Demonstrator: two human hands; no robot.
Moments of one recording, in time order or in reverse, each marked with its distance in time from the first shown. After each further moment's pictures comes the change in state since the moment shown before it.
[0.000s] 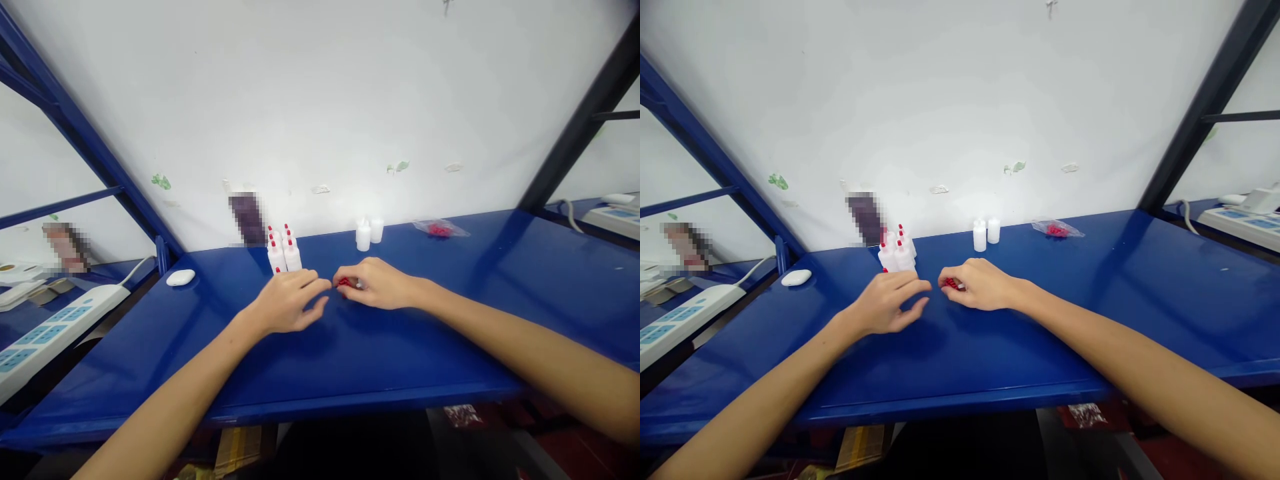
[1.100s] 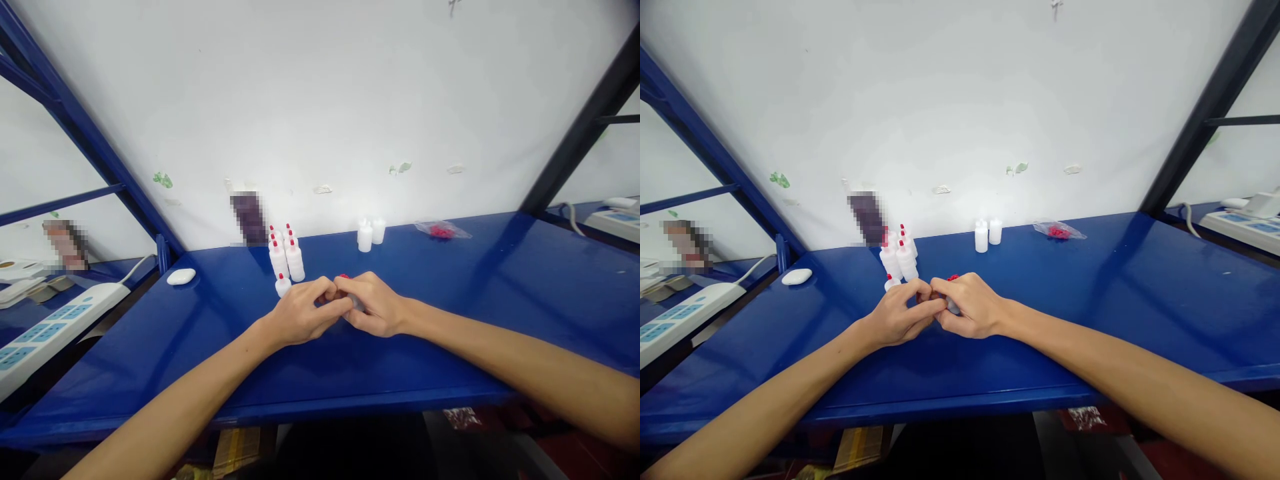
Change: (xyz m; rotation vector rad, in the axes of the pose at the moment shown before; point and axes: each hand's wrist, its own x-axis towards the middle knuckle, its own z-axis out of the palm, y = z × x) left_hand 0.008 0.024 0.011 -0.051 0.227 0.090; right_hand -0.007 -0.026 0.018 0.190 0.153 -0.211
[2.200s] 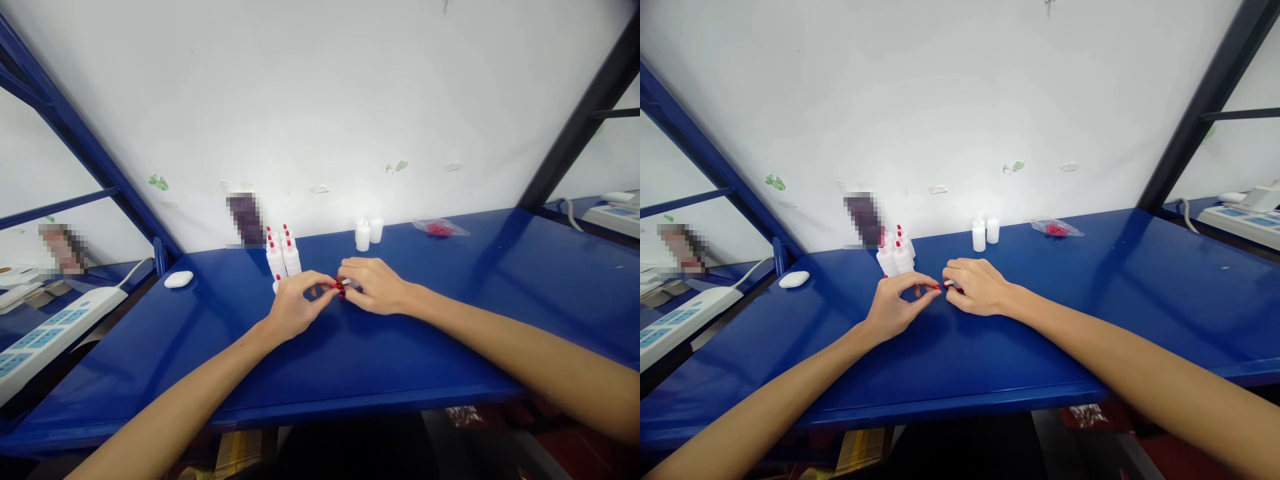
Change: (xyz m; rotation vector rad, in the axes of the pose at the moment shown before) left_hand 0.001 -0.001 0.013 -0.419 0.092 -0.604; right_hand 0.000 0.027 -0.011 -0.377 -0.037 0.125
